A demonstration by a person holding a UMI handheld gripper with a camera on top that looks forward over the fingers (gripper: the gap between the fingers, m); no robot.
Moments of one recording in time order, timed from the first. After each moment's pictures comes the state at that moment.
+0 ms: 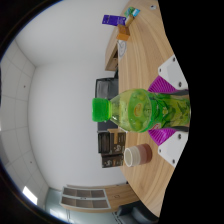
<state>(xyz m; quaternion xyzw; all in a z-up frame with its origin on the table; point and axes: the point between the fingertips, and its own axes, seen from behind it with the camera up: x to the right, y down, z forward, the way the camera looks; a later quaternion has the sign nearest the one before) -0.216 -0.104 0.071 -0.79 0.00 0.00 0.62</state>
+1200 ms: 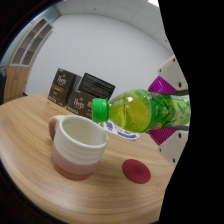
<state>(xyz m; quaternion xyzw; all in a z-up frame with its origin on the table) -0.252 0.055 0.140 -0.48 -0.61 -0.57 0.27</state>
